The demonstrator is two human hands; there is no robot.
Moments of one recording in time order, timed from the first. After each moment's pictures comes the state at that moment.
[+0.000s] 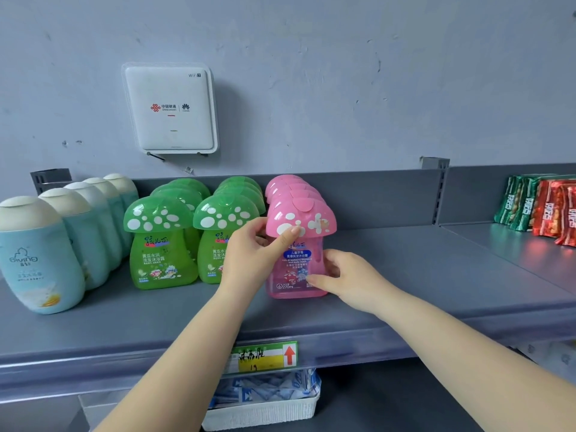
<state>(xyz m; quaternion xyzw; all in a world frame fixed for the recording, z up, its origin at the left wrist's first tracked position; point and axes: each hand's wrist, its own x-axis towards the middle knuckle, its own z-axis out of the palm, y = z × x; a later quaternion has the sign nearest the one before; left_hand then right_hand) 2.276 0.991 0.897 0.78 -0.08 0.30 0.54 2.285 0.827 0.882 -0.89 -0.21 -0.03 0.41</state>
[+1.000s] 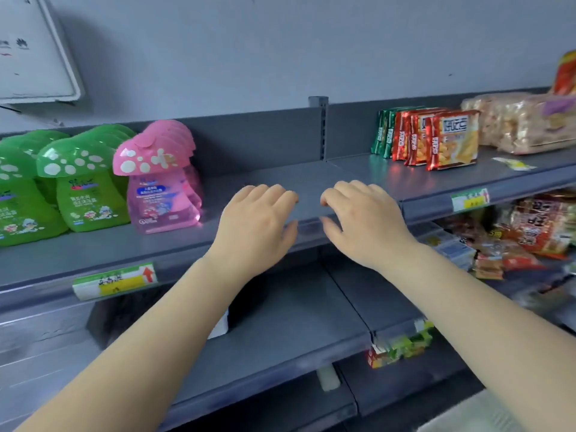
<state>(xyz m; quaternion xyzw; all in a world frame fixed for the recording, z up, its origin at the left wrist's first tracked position) 2.205 0.821 0.874 0.83 -0.32 0.45 0.01 2.180 0.642 0.875 -0.91 -0.17 -0.38 0.00</state>
